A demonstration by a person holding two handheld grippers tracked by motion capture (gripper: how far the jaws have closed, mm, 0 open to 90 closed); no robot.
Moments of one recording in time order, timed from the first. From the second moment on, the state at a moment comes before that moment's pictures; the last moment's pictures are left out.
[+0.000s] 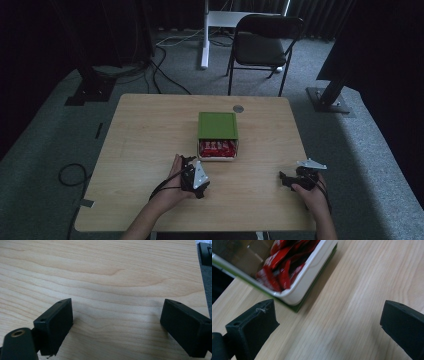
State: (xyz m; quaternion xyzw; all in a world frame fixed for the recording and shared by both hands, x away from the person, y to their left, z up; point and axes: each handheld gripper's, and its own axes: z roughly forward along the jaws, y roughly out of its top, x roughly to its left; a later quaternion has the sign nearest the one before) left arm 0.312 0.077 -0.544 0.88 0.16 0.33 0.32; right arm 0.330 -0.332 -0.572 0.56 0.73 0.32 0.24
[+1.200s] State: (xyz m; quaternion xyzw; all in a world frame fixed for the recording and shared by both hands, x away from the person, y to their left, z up) left arm 0.313 0.034 -0.549 0.87 0.04 0.41 0.27; right arm 0.330 -0.332 -0.572 0.56 0.73 0.32 0.24
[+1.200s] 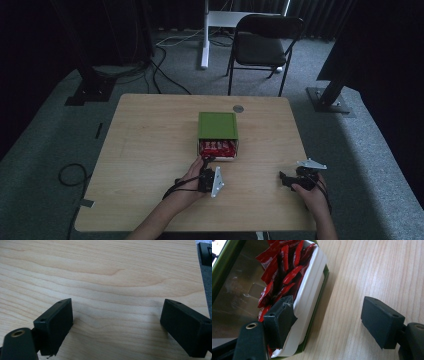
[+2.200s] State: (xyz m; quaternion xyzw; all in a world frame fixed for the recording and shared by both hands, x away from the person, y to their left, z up) left arm 0.321 0.019 -0.569 0.83 -0.04 0.54 0.16; right arm 0.330 -0.332 -0.572 0.56 0.73 0.32 0.24
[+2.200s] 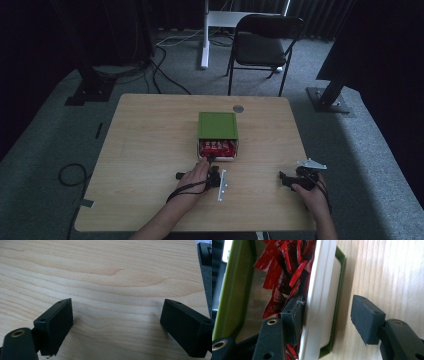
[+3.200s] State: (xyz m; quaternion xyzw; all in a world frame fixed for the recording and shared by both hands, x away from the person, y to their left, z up) left arm 0.322 0.015 -0.577 0.79 -0.05 0.60 0.12; right arm 0.330 -0.332 -0.572 0.56 0.73 0.32 0.24
